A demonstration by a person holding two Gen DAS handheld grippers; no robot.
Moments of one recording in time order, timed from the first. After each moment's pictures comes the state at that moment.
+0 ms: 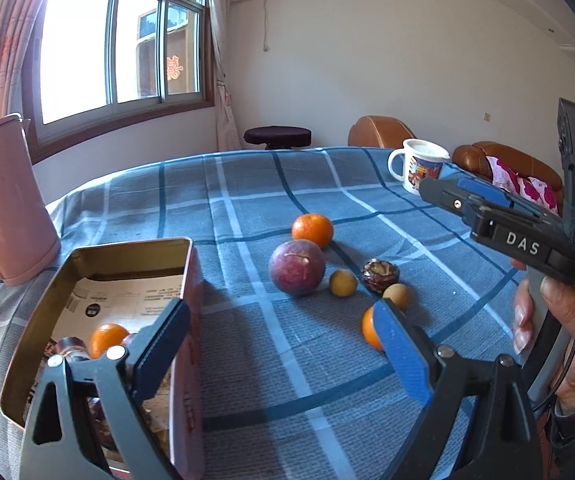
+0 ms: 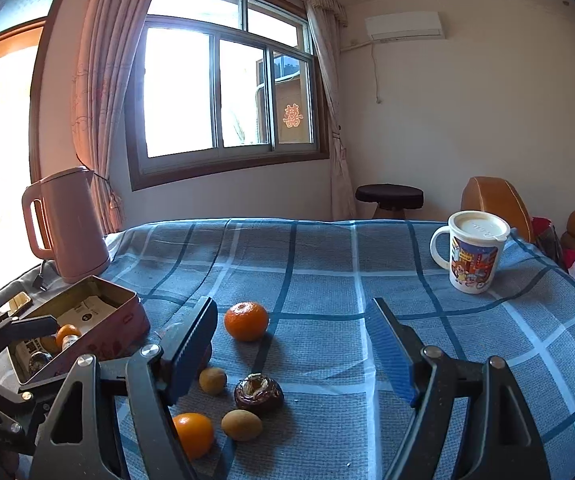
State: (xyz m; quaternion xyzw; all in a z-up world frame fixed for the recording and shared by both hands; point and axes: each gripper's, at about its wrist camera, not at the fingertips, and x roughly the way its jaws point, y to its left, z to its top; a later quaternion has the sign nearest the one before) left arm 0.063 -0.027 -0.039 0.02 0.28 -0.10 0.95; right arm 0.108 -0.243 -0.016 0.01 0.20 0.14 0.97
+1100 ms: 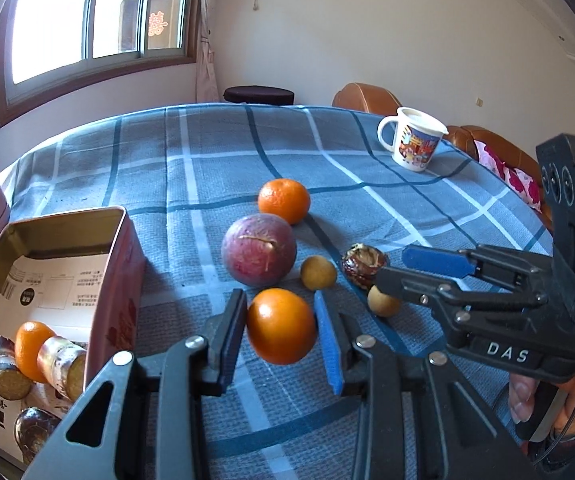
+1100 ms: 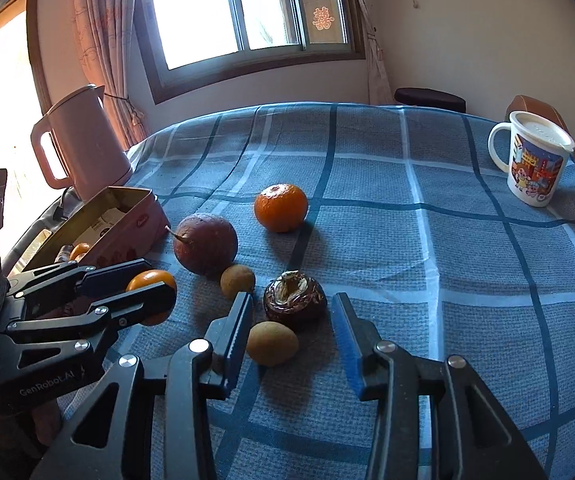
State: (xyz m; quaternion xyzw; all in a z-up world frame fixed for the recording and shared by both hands) left arm 0.108 -0.042 -0.062 -0.02 0.36 -0.13 0.93; right arm 0.131 -0.216 -0.063 -0.01 0.38 0.23 0.89
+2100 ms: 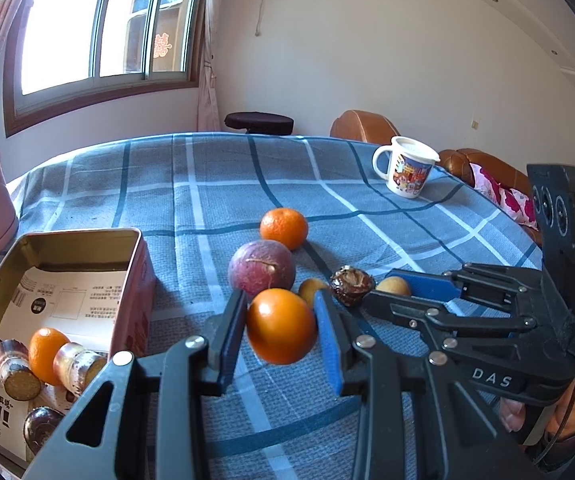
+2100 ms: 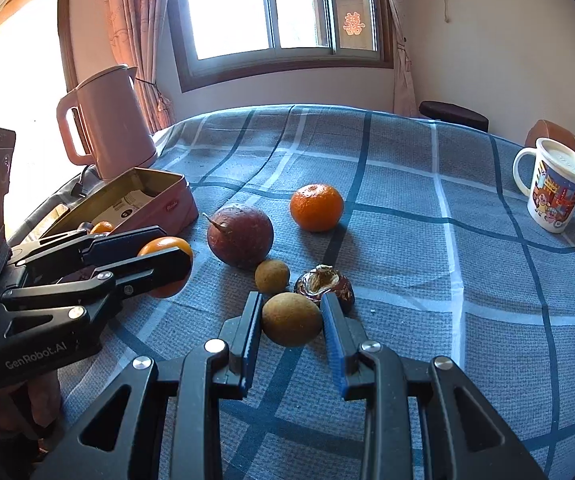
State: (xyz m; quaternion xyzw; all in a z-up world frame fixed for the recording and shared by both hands) left arm 0.093 -0.036 -0.050 -0.03 0.30 -0.13 0.94; right arm 0.114 -0.205 -0.053 -0.05 0.35 0.26 0.90
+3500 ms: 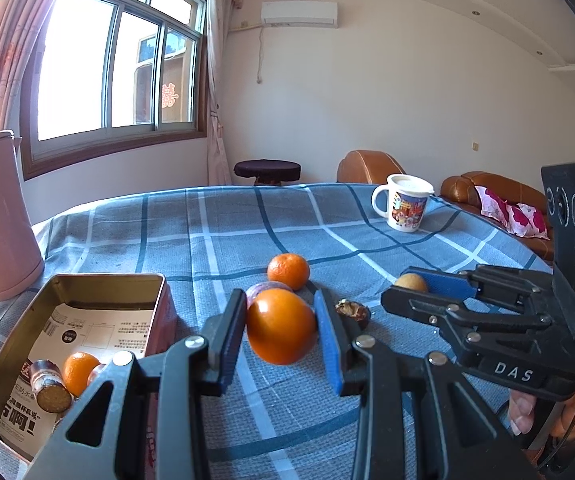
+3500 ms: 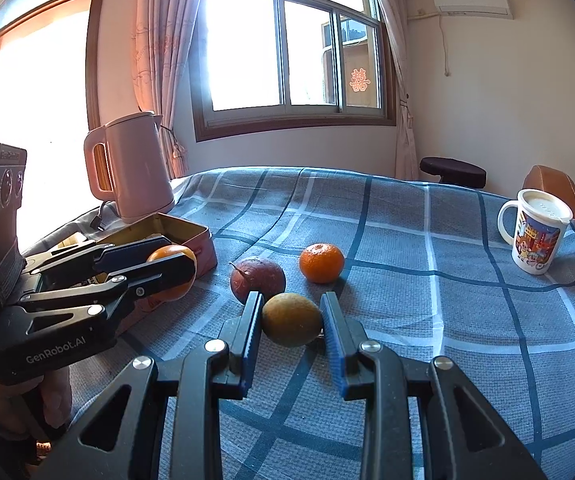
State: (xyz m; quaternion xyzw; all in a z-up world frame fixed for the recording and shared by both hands) left arm 0.060 -0.037 -0.033 0.00 0.21 -0.11 0.97; right arm 0.083 -0.216 -0.030 -0.04 0.25 0.27 0.93
